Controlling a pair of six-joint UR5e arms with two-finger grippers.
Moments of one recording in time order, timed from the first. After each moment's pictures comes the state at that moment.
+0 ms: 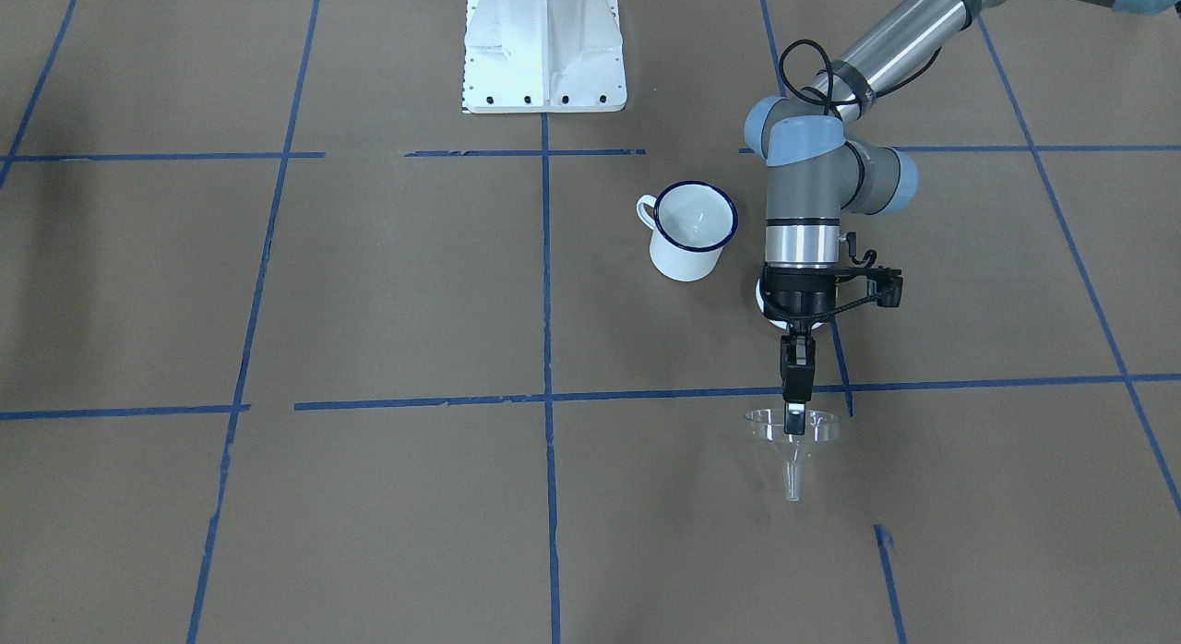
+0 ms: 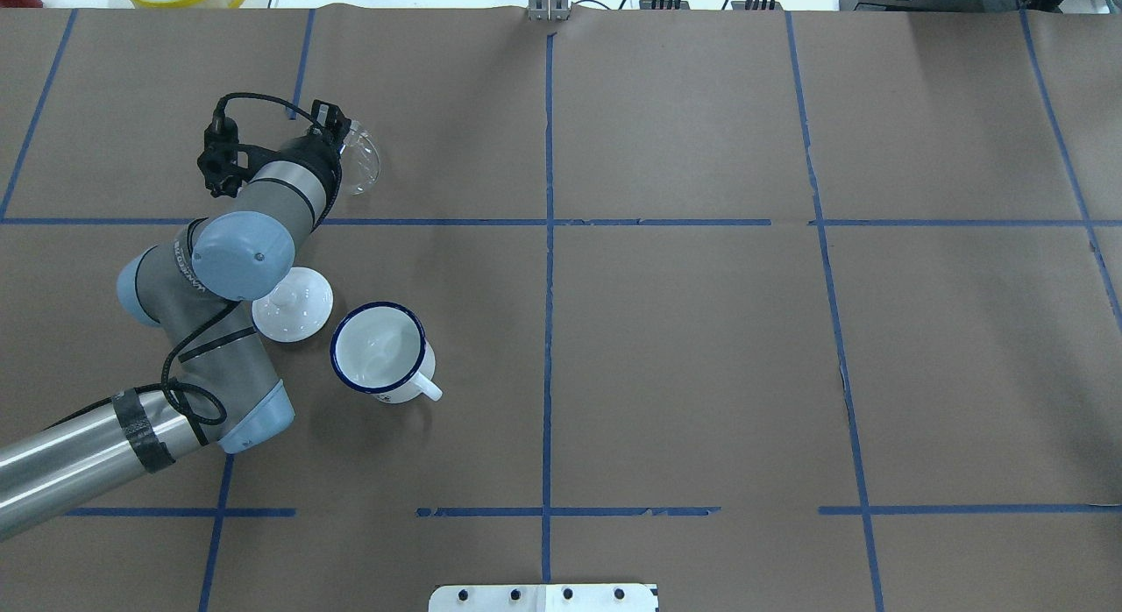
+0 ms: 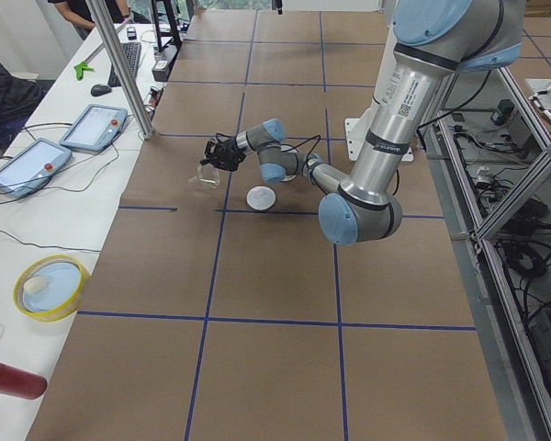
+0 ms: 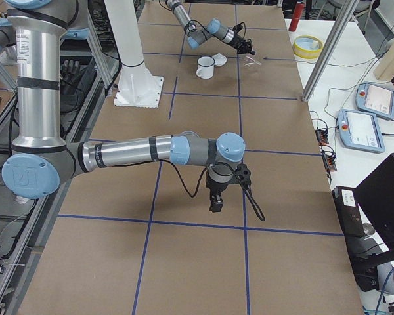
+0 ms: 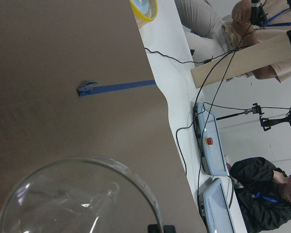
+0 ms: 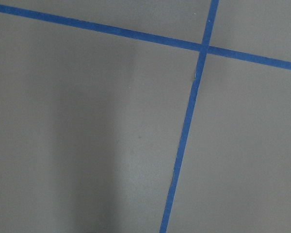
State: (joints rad) left arm -0.62 -2.04 -1.41 -2.42 -1.06 -2.33; right arm 1.45 -1.63 1.79 -1.79 2.31 -0.13
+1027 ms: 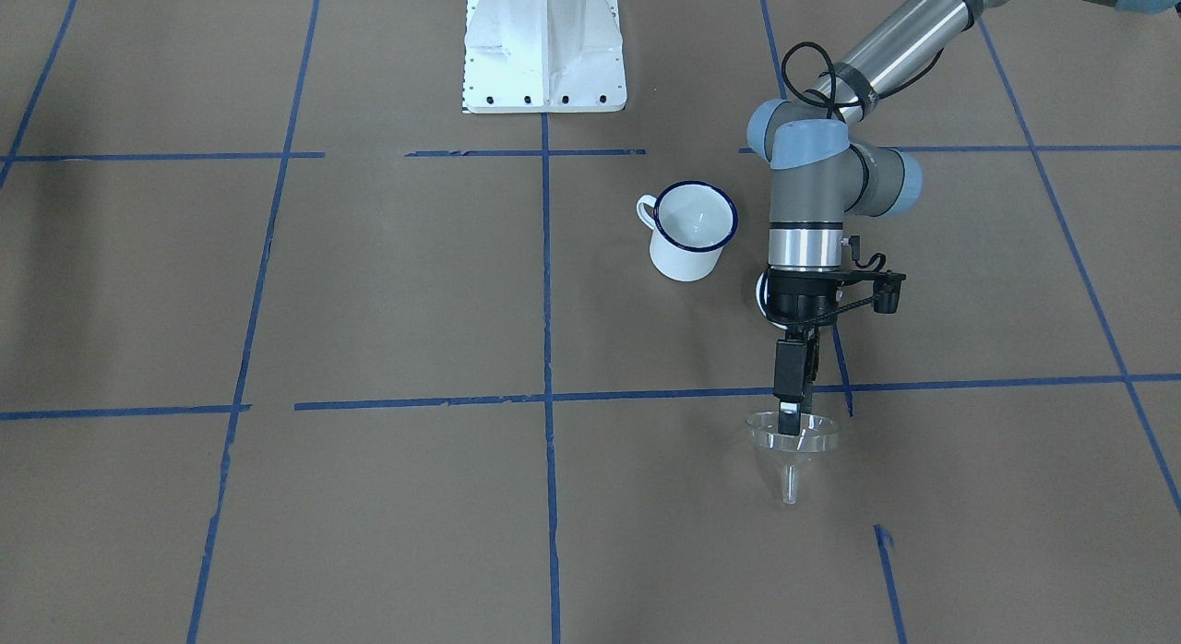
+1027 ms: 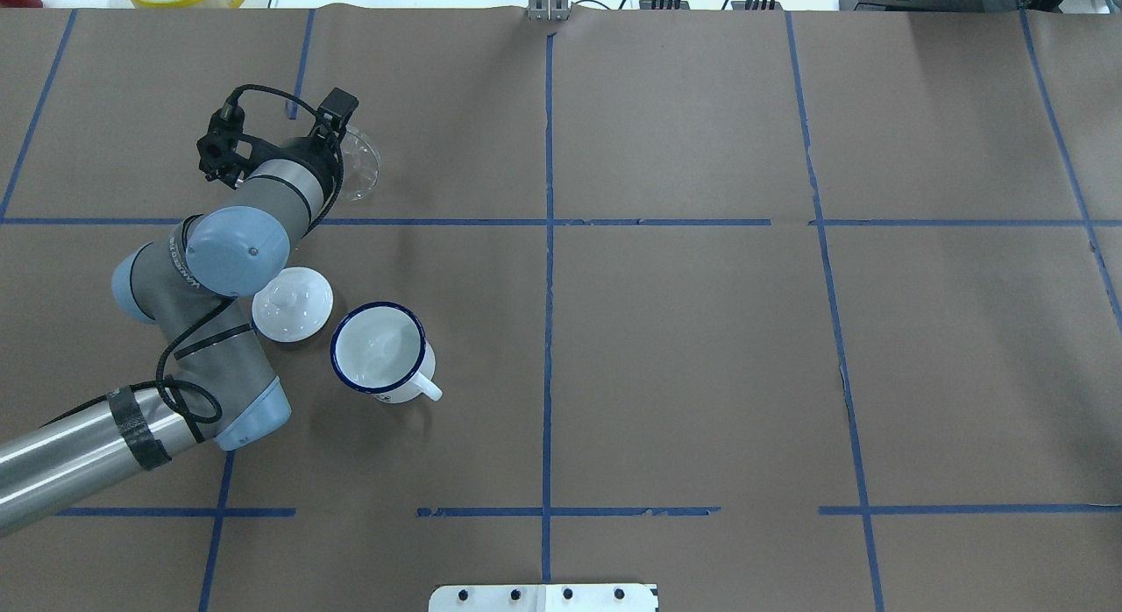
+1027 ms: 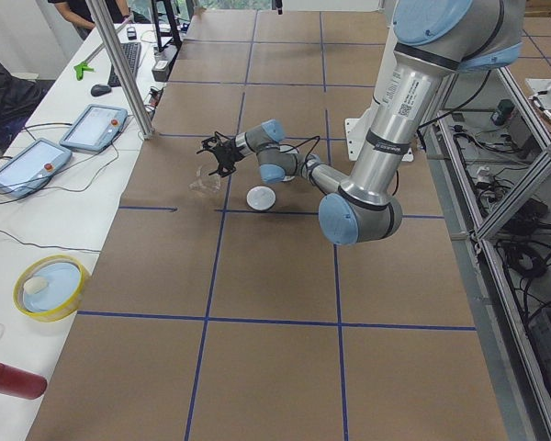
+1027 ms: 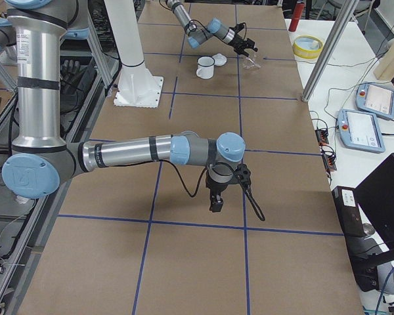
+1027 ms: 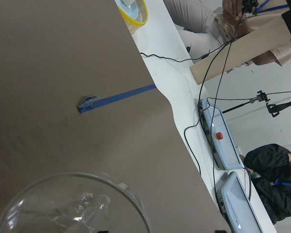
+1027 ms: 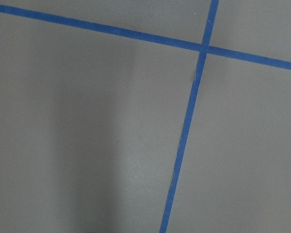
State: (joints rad) left arm -0.63 -2.03 -1.45 -2.41 -1.12 -2.08; right arm 1.45 -1.63 1.79 -1.79 2.31 -0.13
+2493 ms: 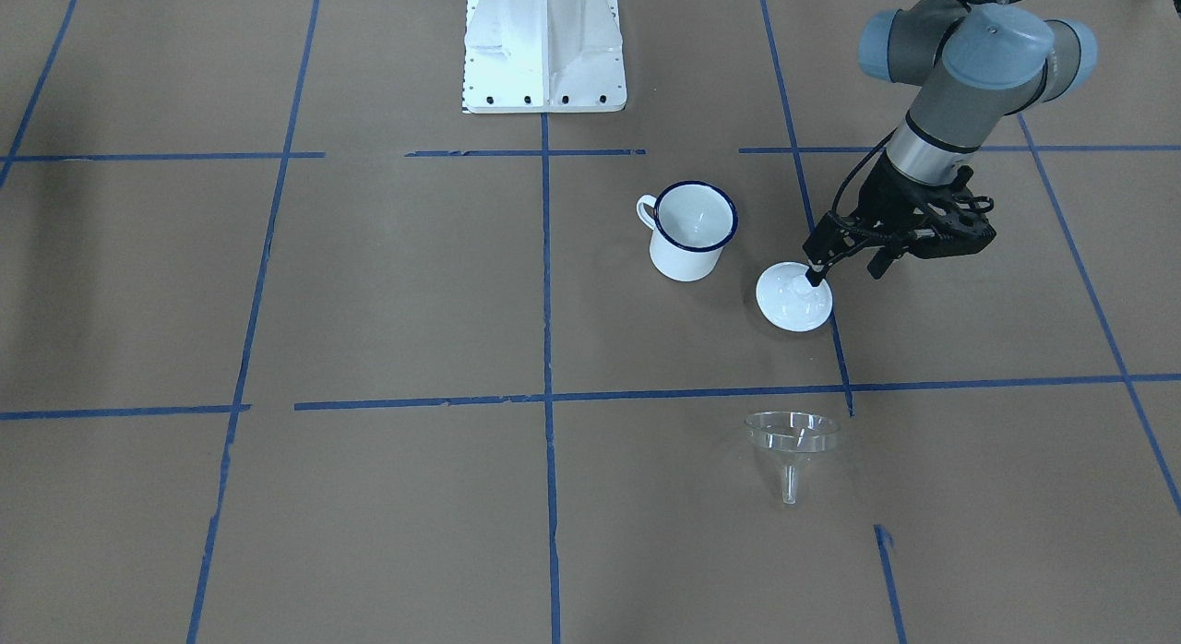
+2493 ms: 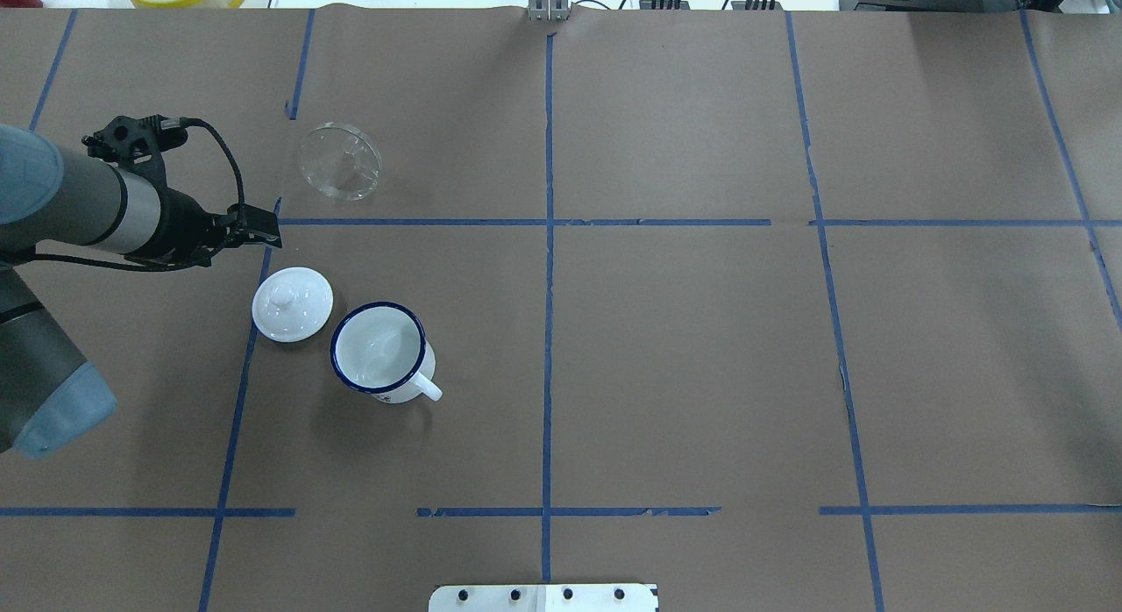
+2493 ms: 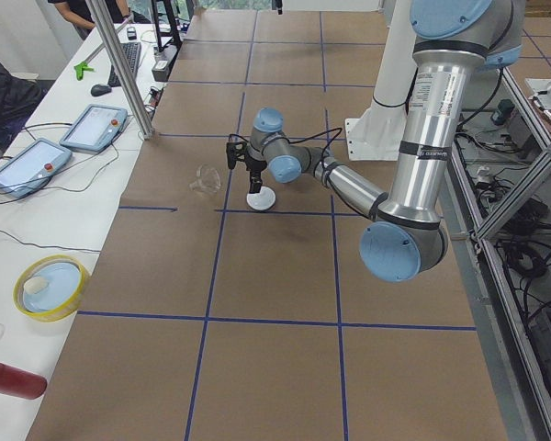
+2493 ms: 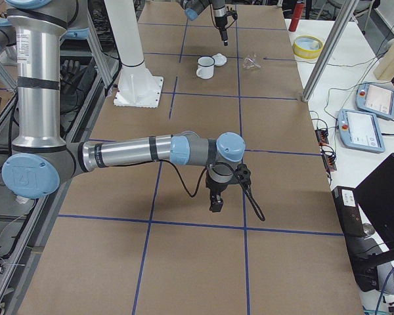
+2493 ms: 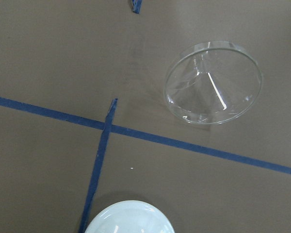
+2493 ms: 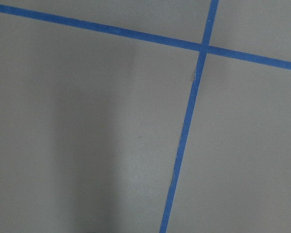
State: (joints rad) left arm -0.80 -1.75 -1.86 -1.96 -1.96 -1.23; right arm 1.45 -1.63 1.79 -1.79 2.31 -0.13
